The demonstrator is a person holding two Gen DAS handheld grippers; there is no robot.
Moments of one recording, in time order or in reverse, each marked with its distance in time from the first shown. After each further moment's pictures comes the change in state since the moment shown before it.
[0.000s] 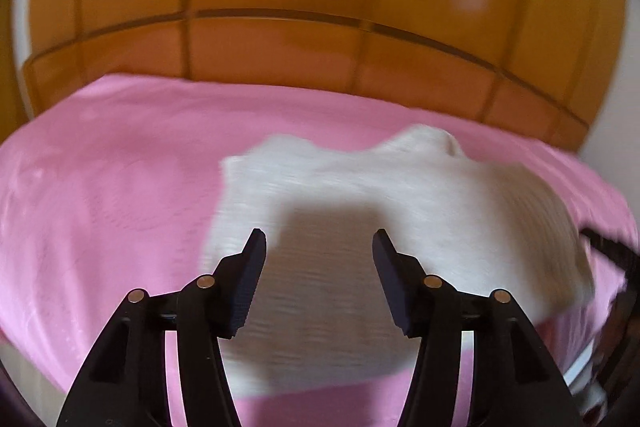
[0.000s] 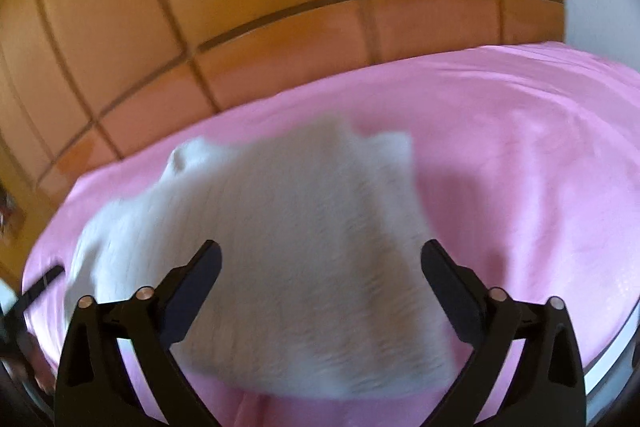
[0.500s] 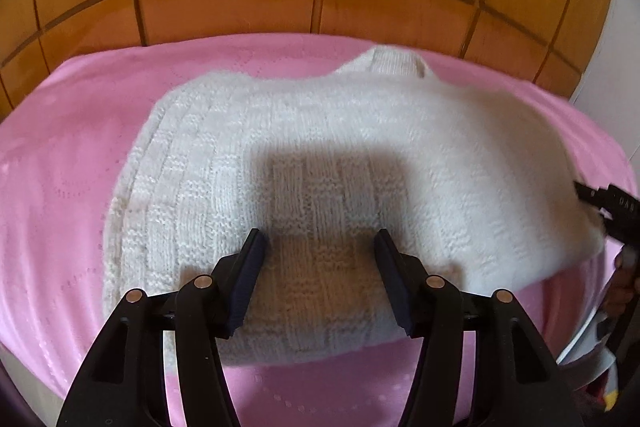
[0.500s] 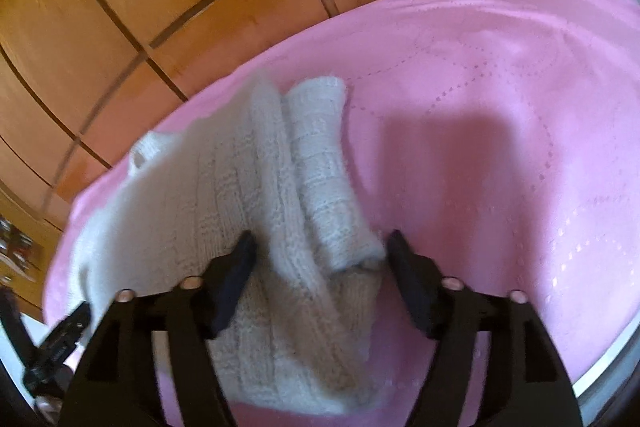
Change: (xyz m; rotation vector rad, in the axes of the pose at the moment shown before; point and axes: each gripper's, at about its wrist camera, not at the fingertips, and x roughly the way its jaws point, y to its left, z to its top) left arm 0.033 -0.032 -0.026 0.044 0.152 -0.038; right arm 0.027 -0.048 -0.010 0.128 0.151 0.146
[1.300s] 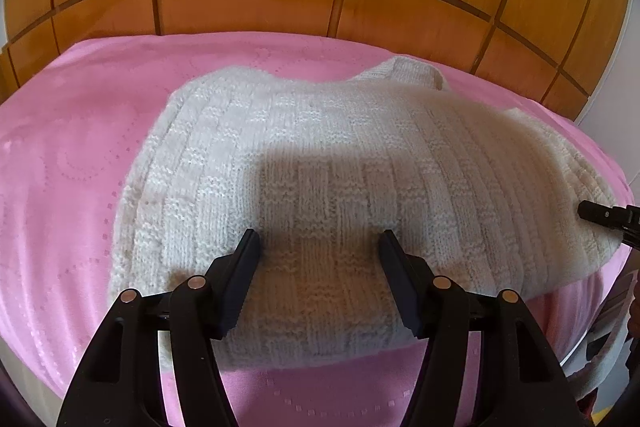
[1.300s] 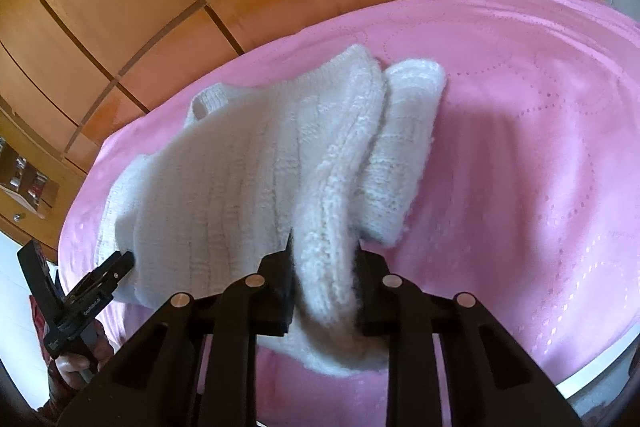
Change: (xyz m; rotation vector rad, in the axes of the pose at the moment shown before) left arm -0.001 0.014 -0.004 -0.061 -0.006 0.001; right arm -0.010 0.068 -0.001 -0.168 0.119 0.004
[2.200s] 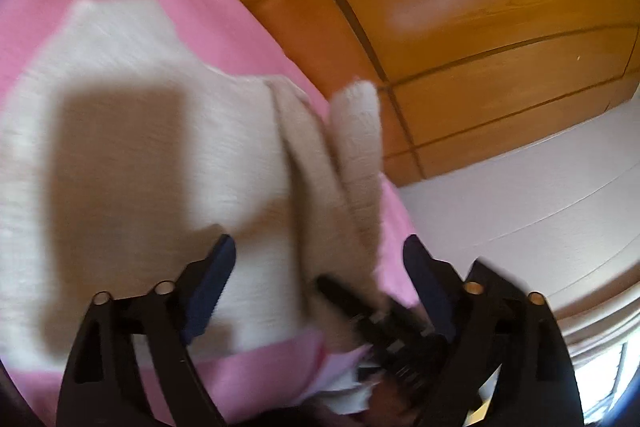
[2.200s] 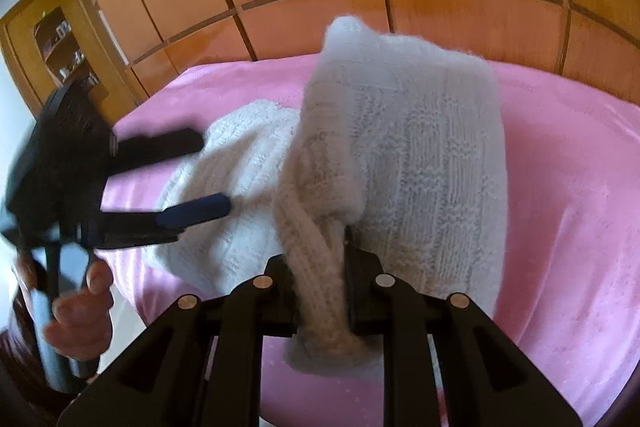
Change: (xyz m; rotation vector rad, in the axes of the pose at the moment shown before) left arm 0.011 0.048 0.038 -0.483 0.131 -0.785; right arm 0.043 0.151 -0.047 -0.422 -0.034 0.133
